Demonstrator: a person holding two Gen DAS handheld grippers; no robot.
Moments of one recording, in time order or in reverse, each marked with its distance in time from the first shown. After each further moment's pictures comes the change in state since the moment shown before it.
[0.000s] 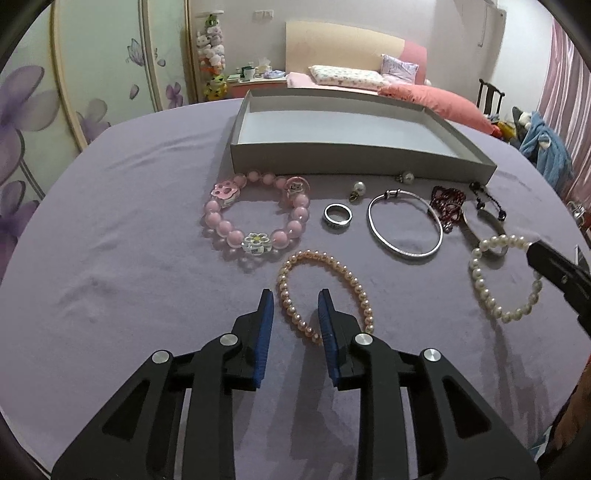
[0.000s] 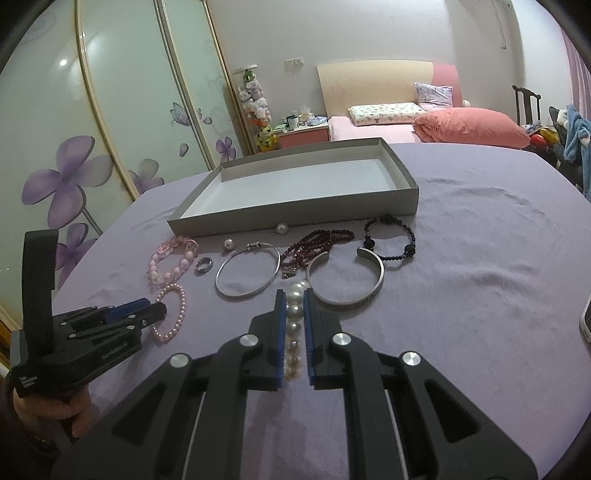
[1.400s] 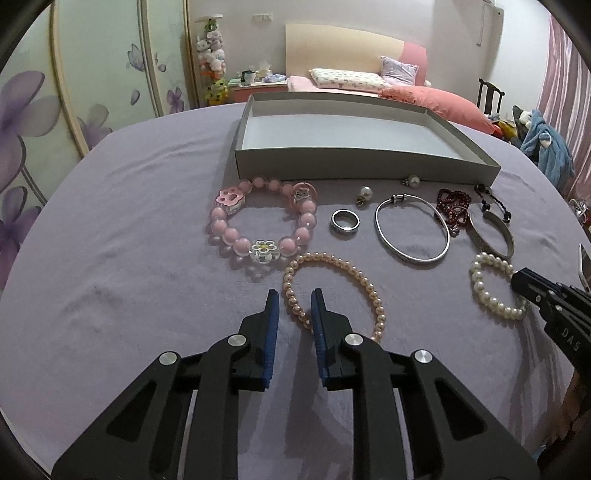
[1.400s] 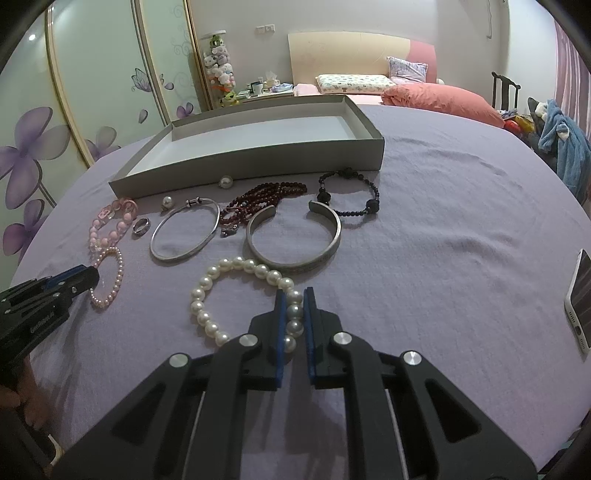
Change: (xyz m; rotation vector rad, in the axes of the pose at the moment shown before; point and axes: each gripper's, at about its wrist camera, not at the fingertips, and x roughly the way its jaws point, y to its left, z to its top) left arm -0.005 0.012 -0.002 0.012 -0.023 -0.001; right arm 0.032 -0.014 -0.014 -0.007 0.145 -0.171
